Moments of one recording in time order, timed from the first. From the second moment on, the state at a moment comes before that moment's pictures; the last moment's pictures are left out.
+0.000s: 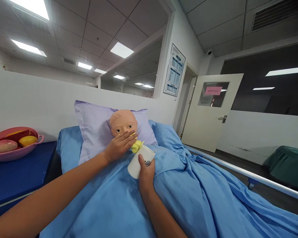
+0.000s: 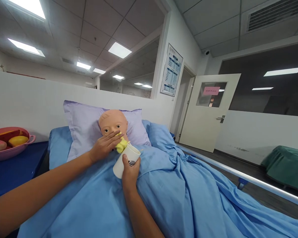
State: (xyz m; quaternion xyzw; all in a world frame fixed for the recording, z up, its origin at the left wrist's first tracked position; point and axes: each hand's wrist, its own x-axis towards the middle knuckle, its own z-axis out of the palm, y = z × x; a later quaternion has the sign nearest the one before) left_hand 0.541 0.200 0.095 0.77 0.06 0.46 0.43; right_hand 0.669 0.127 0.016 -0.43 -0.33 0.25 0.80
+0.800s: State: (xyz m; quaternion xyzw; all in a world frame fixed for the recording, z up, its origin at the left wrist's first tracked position) left_hand 0.552 0.215 0.081 0.85 0.05 0.39 -0.34; right_hand 0.674 0.135 0.007 -0.43 -0.34 0.25 0.80
